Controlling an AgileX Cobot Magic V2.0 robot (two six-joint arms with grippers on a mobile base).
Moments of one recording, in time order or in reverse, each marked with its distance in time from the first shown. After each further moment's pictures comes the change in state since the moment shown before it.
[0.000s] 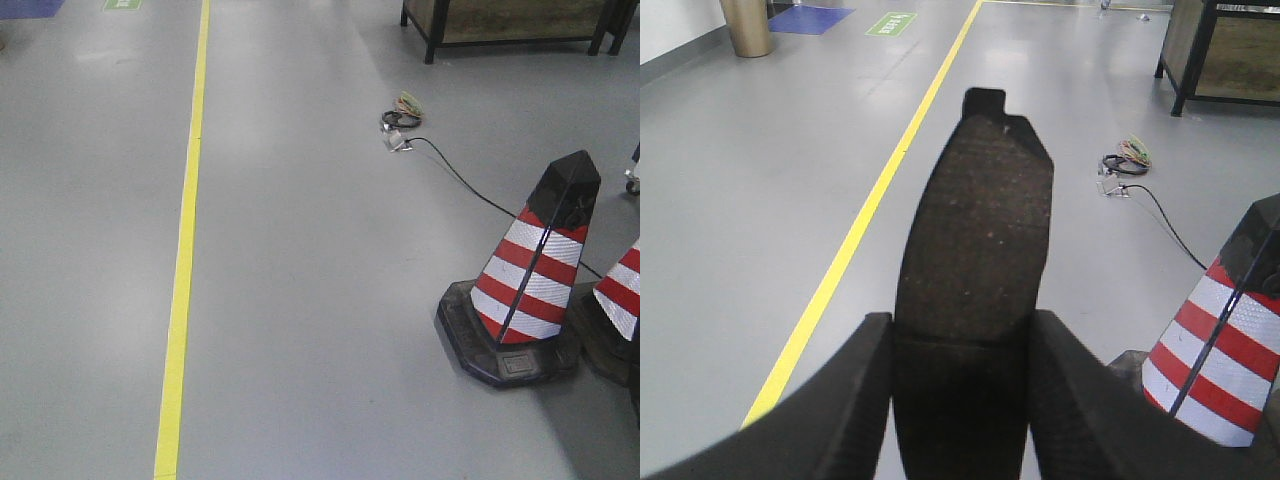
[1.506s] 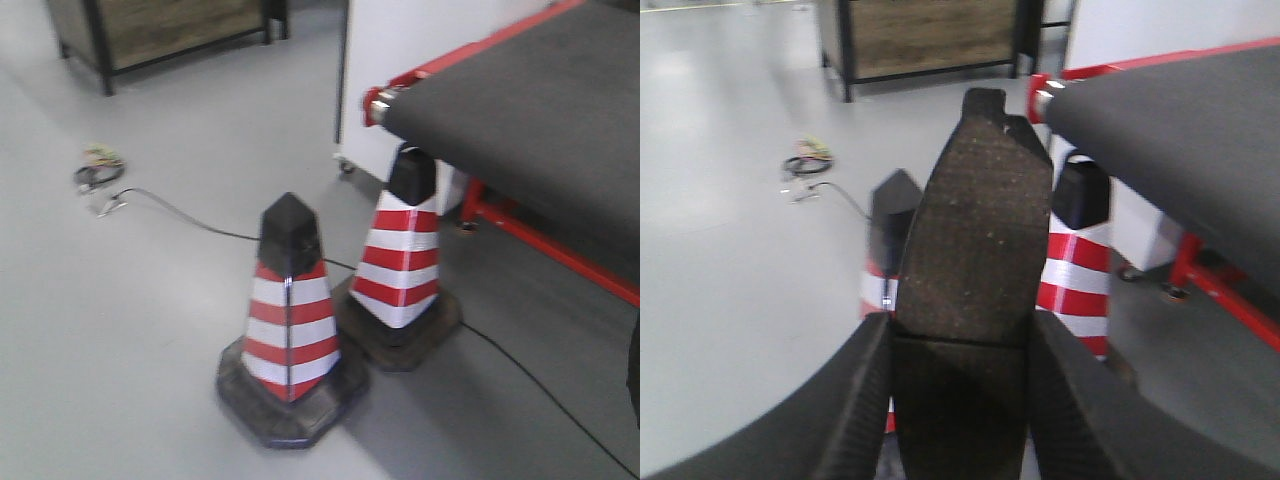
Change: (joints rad) left arm 0.000 0.000 0.000 0.000 0.000 0.000; right arm 0.000 0.000 0.000 0.000 0.000 0.000
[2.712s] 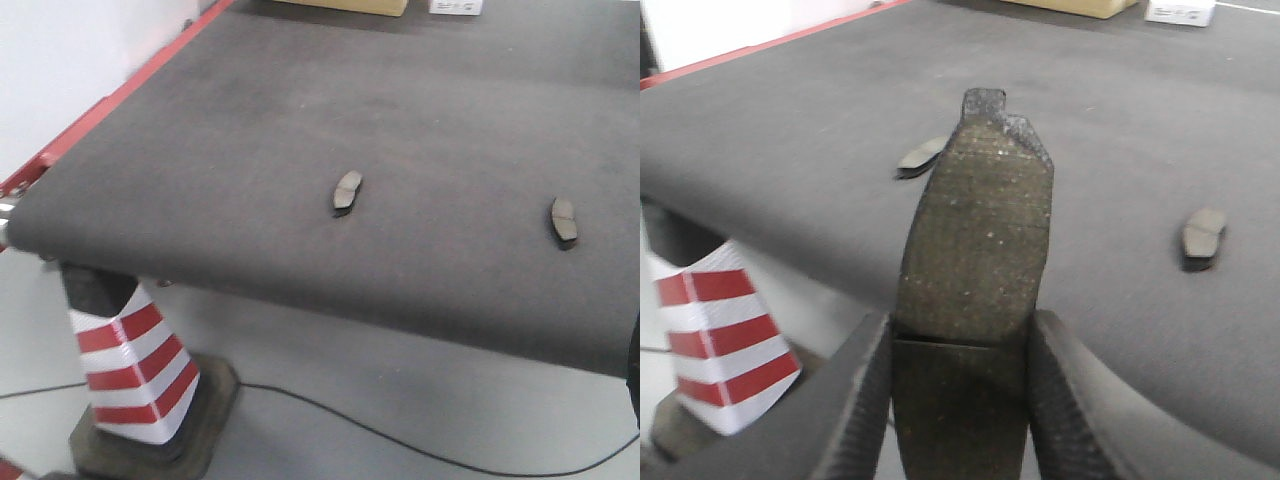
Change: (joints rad) left arm 0.000 0.000 0.000 0.000 0.000 0.000; right arm 0.000 0.000 0.000 0.000 0.000 0.000
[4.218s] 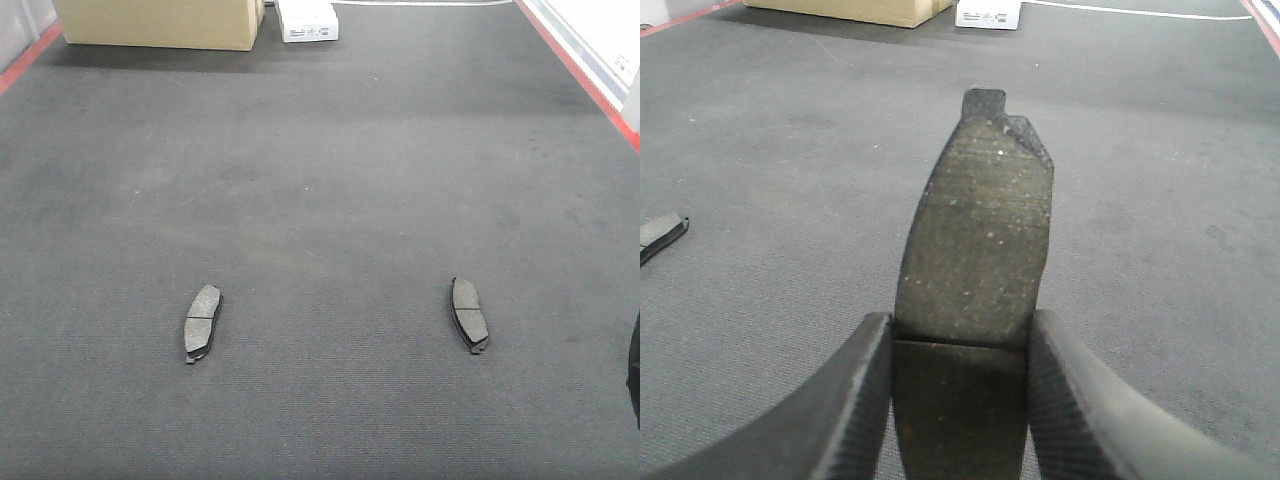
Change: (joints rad) left arm 0.000 0.000 0.000 0.000 0.000 0.000; right arm 0.000 0.000 0.000 0.000 0.000 0.000
